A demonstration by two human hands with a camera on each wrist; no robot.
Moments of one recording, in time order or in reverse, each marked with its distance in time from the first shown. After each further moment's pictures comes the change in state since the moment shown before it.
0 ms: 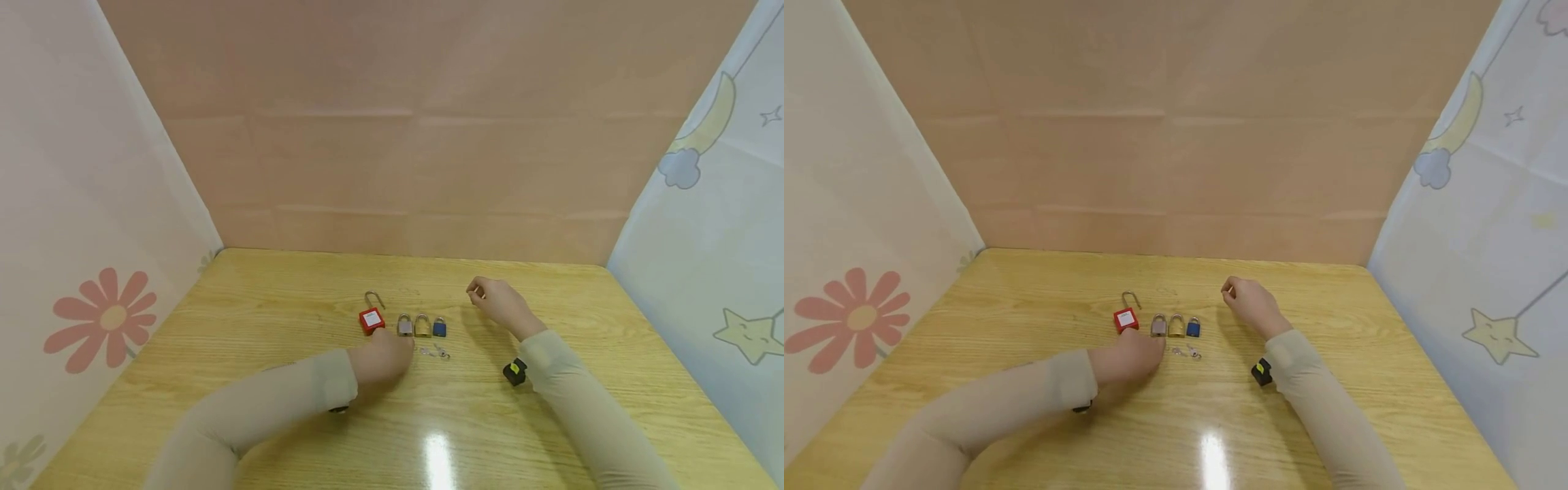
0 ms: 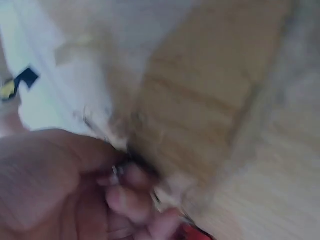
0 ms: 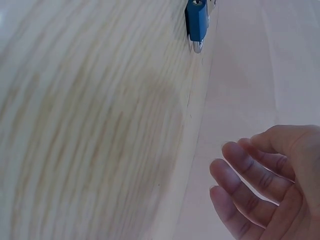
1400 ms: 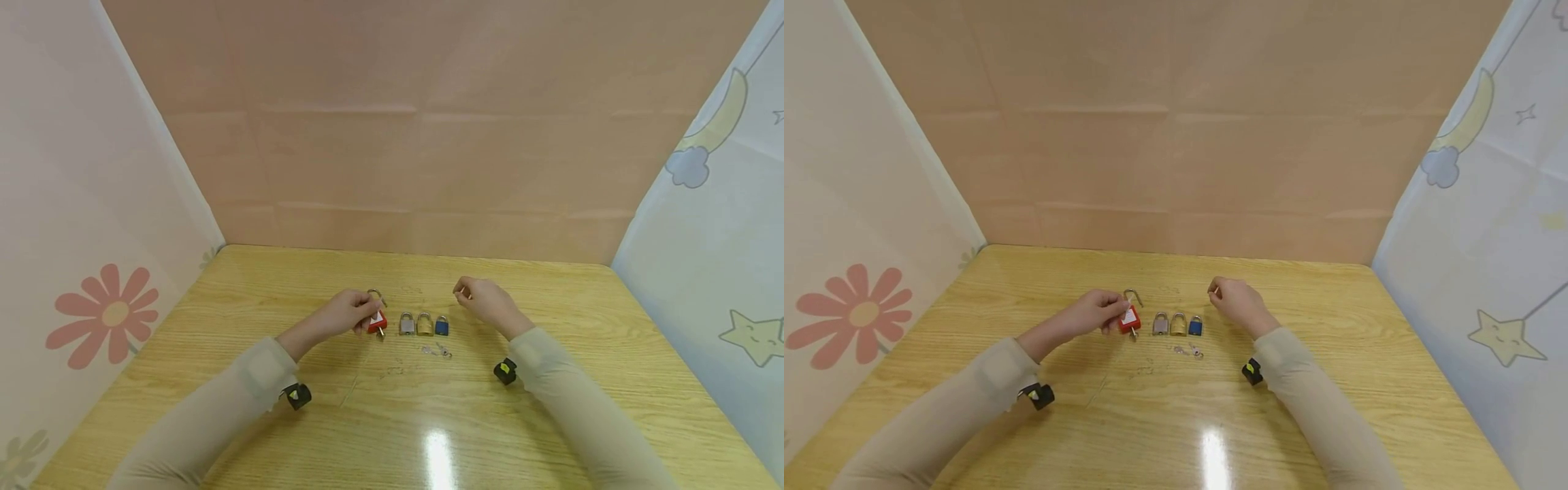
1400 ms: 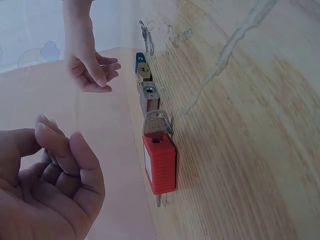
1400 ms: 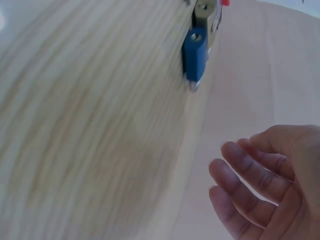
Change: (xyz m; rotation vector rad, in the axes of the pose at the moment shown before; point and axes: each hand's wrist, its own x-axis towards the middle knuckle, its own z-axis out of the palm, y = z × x) left_hand -0.025 -0.100 0.022 -1.588 0.153 -0.083; right_hand 0.011 -0.024 0.011 -0.017 -0.037 -0.022
